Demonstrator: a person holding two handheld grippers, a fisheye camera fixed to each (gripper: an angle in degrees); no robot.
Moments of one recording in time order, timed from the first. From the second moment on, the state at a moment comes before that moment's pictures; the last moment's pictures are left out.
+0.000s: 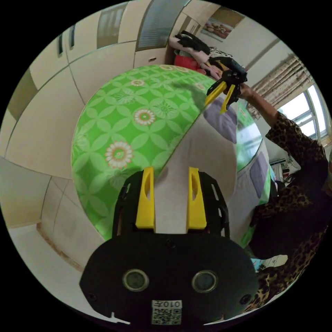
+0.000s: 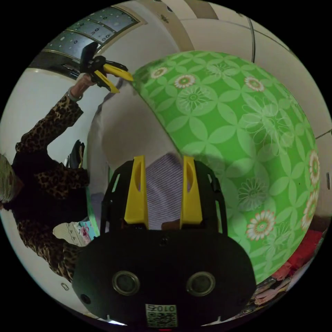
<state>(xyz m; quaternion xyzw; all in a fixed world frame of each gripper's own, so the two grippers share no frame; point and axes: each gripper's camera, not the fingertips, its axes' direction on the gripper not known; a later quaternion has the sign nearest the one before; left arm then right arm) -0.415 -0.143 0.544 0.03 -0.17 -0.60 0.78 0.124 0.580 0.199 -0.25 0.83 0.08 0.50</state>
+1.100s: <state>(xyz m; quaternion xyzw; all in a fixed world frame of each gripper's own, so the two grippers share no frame) -0.409 -0.122 0.586 -0.02 -0.20 -0.65 0.73 0.148 0.546 0.219 -0.28 0.81 0.15 0.49</state>
